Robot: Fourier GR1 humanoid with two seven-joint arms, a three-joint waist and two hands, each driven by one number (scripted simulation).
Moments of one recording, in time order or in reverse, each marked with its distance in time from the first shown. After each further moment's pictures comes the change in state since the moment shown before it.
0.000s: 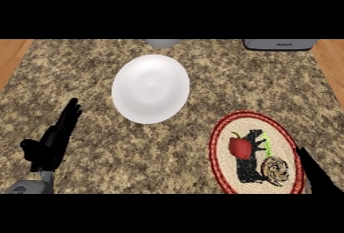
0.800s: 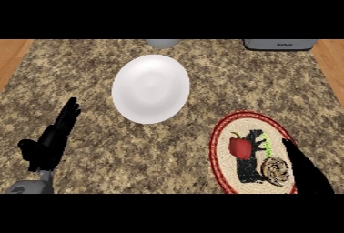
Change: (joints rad) left arm 0.005 -0.045 0.073 -0.018 -0.074 -0.058 0.019; right arm -0.168 0.080 -0.052 0.280 0.081 0.095 -0.011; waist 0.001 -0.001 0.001
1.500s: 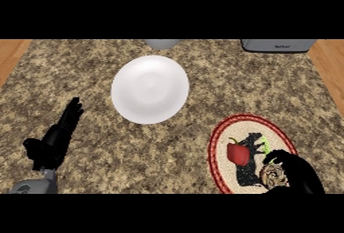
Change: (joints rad) left arm -0.009 -0.053 0.042 0.012 -0.057 -0.028 0.003; right arm -0.085 0.036 -0.045 0.223 0.021 -0.024 -0.199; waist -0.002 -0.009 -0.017
